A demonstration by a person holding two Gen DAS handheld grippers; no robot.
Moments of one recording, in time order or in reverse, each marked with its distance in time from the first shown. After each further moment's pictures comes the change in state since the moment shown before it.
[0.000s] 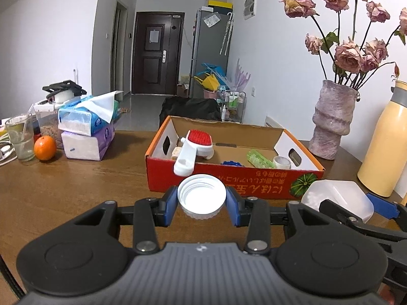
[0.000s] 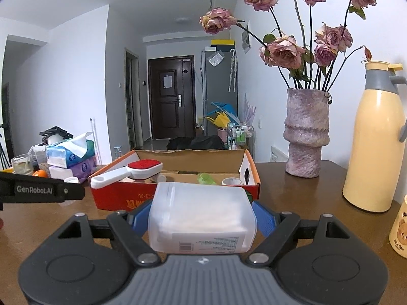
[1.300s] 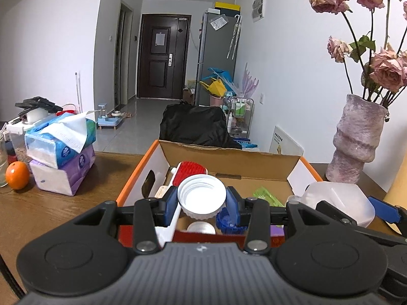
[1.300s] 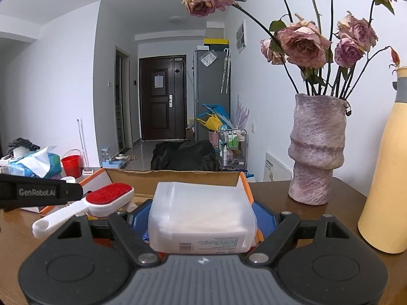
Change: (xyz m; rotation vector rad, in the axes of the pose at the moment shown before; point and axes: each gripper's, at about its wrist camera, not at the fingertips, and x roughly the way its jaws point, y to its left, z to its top) left arm 0.106 -0.021 0.061 -0.018 -0.015 0.034; right arm 0.112 -0.017 0.051 -0.005 0.000 -0.040
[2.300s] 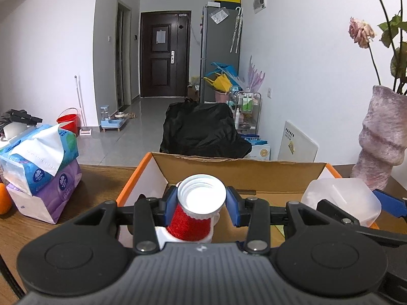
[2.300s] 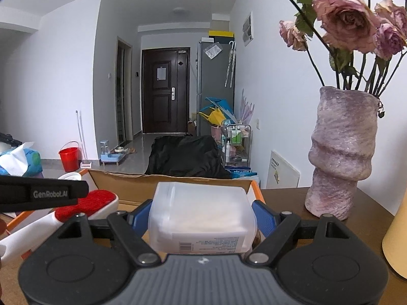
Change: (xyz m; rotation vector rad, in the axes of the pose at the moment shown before) left arm 0.085 -0.008 0.023 0.044 0.023 0.040; right arm 0.084 0.006 0.015 -0.031 0.036 0.005
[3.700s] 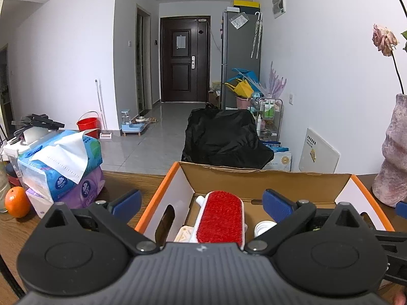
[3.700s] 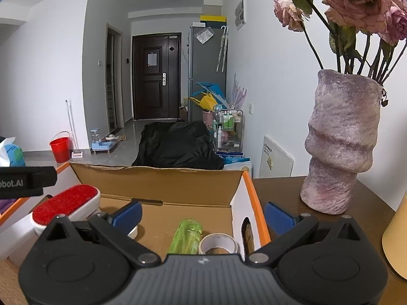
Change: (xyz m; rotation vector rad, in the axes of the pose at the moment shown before) left arm 0.000 0.014 0.008 -0.019 -0.030 0.103; right arm 0.029 -0.011 0.004 0.017 0.077 -0.040
